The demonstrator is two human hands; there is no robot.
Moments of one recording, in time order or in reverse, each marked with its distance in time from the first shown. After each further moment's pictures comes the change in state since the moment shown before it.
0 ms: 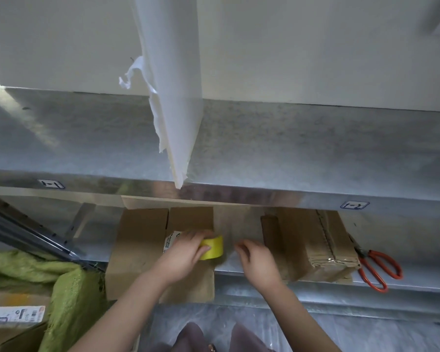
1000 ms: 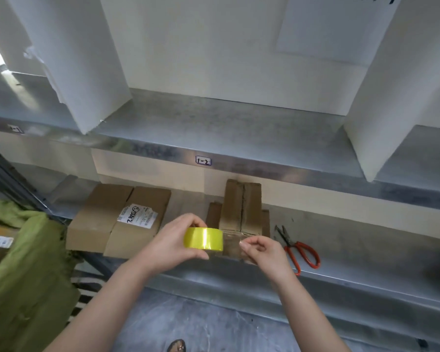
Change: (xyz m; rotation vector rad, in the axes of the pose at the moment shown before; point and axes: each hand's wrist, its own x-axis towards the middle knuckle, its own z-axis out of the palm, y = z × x) left_hand -0.019 0.234 0.039 -0.189 0.156 -0.091; right_hand -0.099 0.113 -0.194 0.621 -0.115 0.261
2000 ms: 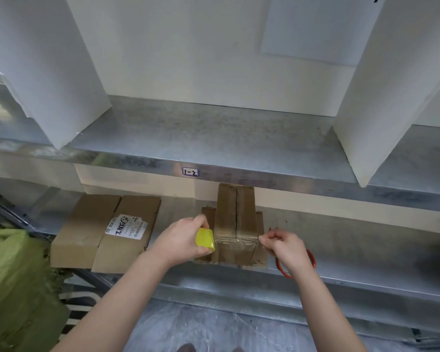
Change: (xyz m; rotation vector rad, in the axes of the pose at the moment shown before) left_hand 0.059 -0.009 0.023 0.343 -0.107 -0.032; right_hand 0.038 0.001 -0.053 -0.166 0.148 0.067
